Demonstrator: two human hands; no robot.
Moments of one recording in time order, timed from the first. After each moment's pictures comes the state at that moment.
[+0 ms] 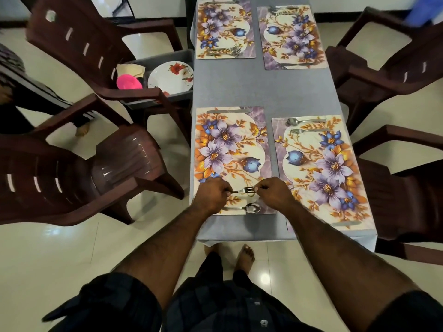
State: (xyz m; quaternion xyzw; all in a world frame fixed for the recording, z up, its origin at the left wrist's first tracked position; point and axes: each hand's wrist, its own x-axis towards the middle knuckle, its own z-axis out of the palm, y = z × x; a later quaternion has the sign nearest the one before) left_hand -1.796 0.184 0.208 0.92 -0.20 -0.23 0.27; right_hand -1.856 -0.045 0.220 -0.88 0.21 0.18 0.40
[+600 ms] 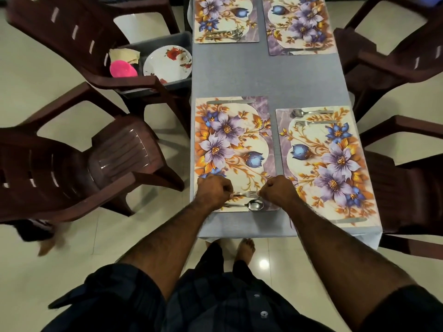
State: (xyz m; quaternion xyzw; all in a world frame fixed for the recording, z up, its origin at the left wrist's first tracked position) left_hand -1.786 0.182 0.181 0.92 -0.19 -0.26 0.21; right_hand -1.850 -0.047 0.201 -0.88 0.30 0.23 0.30
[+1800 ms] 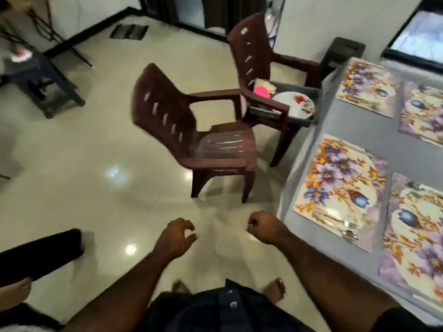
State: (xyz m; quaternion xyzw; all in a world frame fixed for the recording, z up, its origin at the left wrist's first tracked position) left_hand -2.074 0.591 0.205 0.92 0.15 -0.16 0.32; right_hand -1.937 0.285 0.240 -0.92 -0.17 0.32 0.16
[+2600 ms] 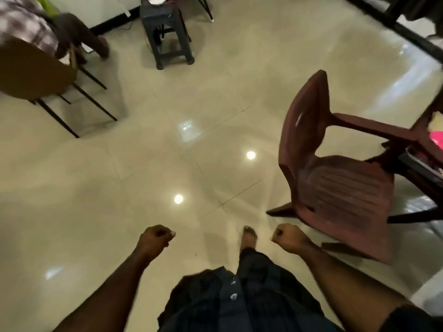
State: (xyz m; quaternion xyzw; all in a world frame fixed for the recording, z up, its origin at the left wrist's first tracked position) left_hand -2.138 1.012 0.194 0.68 0.57 -0.12 0.45; right_hand -1.802 0.703 0.149 -0.85 -0.22 0.47 0.06
